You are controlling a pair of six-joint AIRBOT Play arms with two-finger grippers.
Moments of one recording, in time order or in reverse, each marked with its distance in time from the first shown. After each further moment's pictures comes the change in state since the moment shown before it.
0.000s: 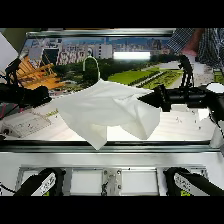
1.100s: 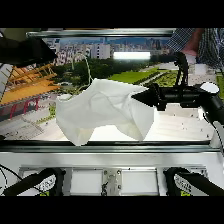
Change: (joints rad) left arm -0.159 -0.209 0.734 -0.033 -0.138 -0.003; right arm 0.089 0.000 0.000 0.127 -0.035 0.019
